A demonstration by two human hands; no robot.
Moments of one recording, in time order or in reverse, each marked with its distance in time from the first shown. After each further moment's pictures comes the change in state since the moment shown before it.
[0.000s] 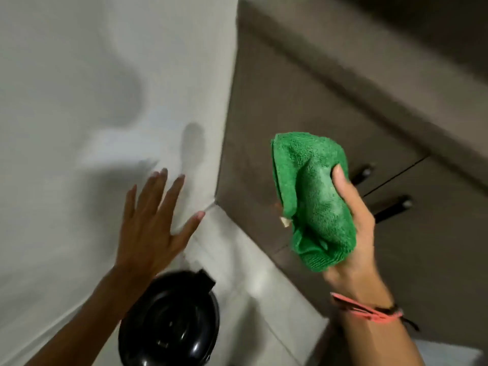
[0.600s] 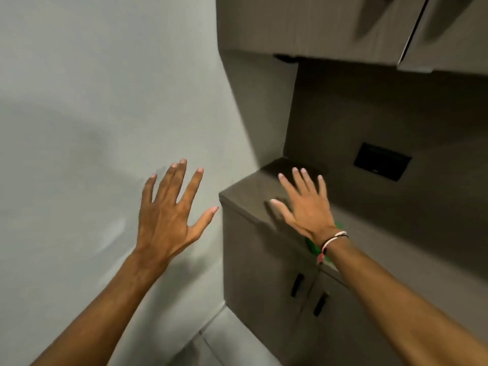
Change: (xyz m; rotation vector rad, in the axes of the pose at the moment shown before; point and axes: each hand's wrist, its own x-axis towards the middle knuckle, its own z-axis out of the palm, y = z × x) left_hand 0.183 0.159 -0.312 0.339 0.383 0.272; right_hand 0.101 -0.254 -0.007 -1.805 0.134 -0.588
